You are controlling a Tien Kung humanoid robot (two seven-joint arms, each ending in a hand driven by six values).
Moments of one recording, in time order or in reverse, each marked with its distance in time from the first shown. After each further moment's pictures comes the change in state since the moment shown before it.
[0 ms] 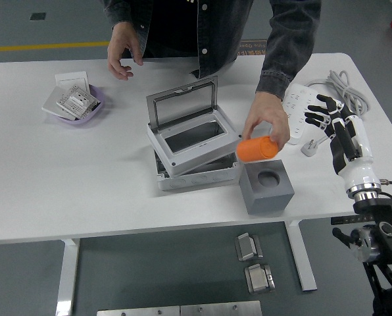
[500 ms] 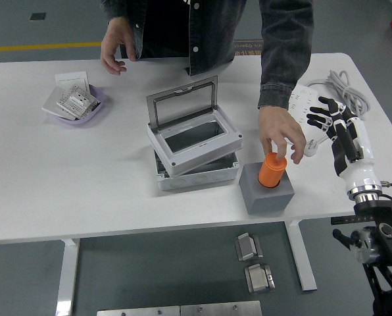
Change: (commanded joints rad) left arm 0.000 -0.005 0.004 0.000 -0.002 0.000 0.001; right arm -0.008 0.005 -0.002 -0.009 -0.007 -0.009 0.020
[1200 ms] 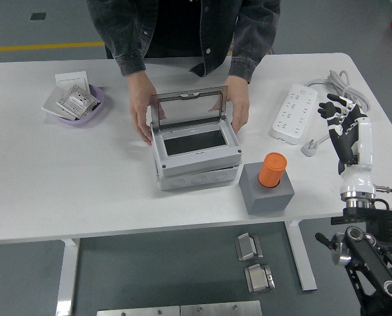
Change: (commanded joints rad) left arm 0.000 -0.009 0.007 0.000 -0.002 0.001 0.002; right arm 0.030 0.042 -0.116 -0.098 -0.175 -0.292 0.240
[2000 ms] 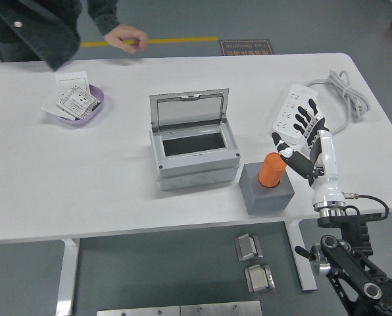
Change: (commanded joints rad) left arm -0.005 -0.005 0.007 0.000 0.003 0.001 0.004; right arm 0.032 -0.016 -0.164 -0.071 0.044 0.002 0.002
